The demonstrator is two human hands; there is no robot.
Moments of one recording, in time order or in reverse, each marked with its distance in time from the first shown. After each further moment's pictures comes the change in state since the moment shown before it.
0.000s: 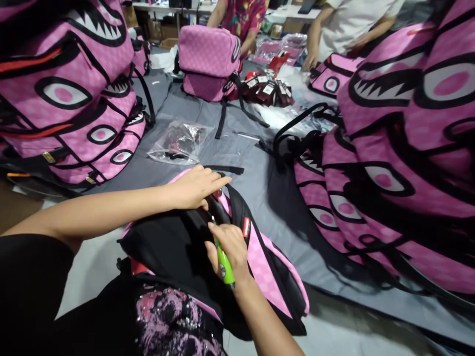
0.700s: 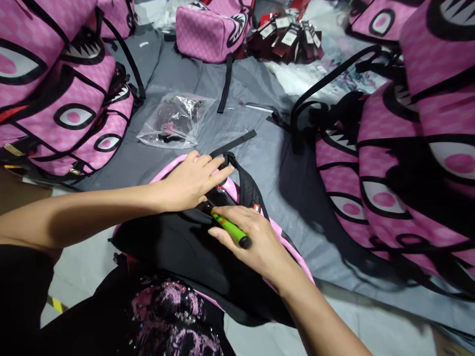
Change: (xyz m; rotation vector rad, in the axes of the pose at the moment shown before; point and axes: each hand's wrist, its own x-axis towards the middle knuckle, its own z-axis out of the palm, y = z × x) left_hand 0.014 0.010 0.013 0.052 -0.047 -0.066; right_hand 0.051 0.041 -0.045 0.150 -0.521 0.238
